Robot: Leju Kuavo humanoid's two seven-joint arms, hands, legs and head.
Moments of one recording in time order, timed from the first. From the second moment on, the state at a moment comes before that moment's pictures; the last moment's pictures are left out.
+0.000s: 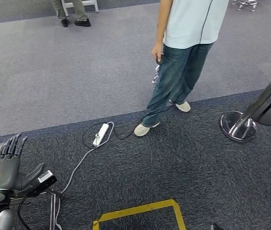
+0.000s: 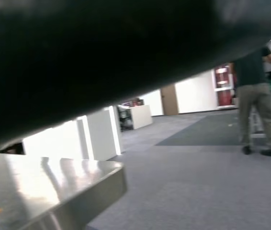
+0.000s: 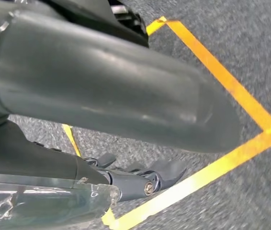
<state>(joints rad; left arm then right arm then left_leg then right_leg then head) 0.16 0.16 0.11 -1.52 -1.09 0.45 -0.10 -0.04 0.13 0.09 -0.16 -0.47 -0.21 -0.25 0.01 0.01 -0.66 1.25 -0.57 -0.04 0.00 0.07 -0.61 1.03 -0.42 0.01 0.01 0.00</state>
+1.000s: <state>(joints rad) 0.30 0.10 0.22 -1.57 -1.07 0.46 -0.13 -0.03 0.13 0.06 -0.16 -0.48 -0.21 -0.23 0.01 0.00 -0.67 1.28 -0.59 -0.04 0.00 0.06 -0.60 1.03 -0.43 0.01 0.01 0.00</state>
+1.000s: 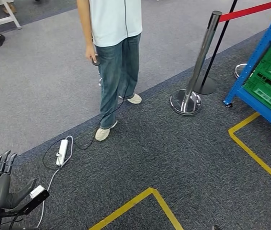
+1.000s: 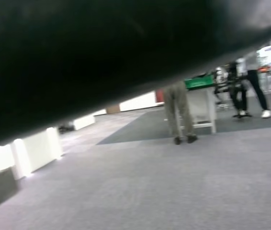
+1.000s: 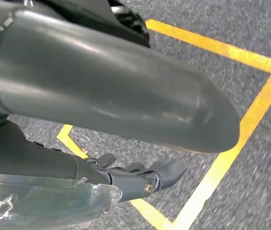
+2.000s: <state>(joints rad) 0.33 -0.08 0.36 -1.52 -1.11 0.43 -0.30 -0.03 0.13 0.04 -0.16 -0.49 -0.21 -0.22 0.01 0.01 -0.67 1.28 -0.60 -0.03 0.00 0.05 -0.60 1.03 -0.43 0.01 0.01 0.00</state>
